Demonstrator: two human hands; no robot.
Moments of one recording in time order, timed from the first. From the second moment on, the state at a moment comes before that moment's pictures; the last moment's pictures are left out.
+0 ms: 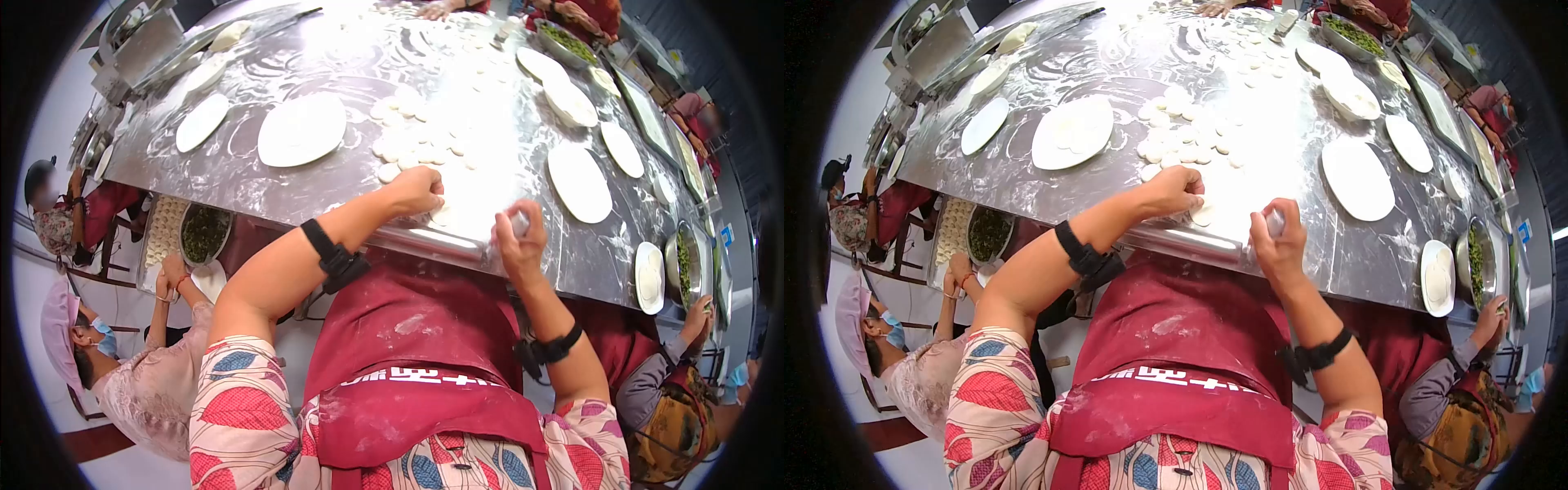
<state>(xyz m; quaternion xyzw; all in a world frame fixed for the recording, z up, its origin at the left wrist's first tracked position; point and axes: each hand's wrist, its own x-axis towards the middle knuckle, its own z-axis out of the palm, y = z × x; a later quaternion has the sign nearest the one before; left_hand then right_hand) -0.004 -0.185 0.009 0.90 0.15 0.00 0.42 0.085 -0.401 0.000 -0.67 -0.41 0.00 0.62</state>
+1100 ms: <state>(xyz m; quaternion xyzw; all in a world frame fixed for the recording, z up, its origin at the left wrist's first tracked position) -0.005 -0.180 0.027 0.89 0.14 -0.08 0.43 0.101 -0.378 0.014 -0.70 -0.40 -0.01 0.60</state>
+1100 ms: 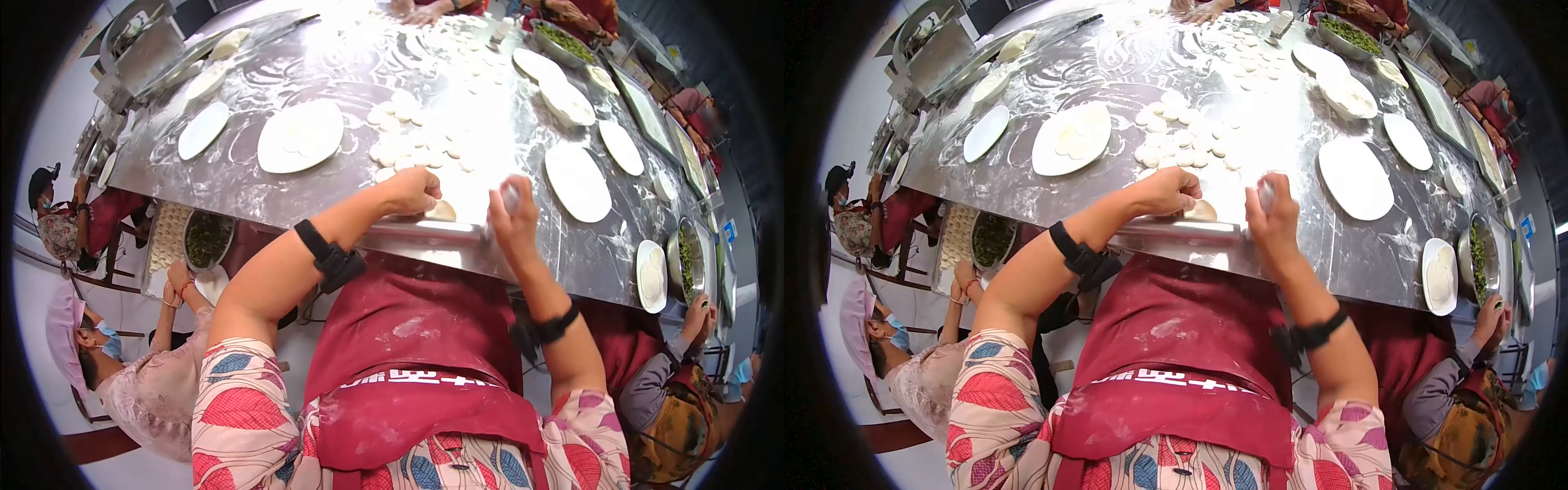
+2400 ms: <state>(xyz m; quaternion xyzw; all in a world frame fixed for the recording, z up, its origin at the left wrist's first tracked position) 0.022 -0.194 0.017 0.97 0.06 0.00 0.24 0.092 -0.389 0.013 -0.72 -0.40 -0.03 0.57</state>
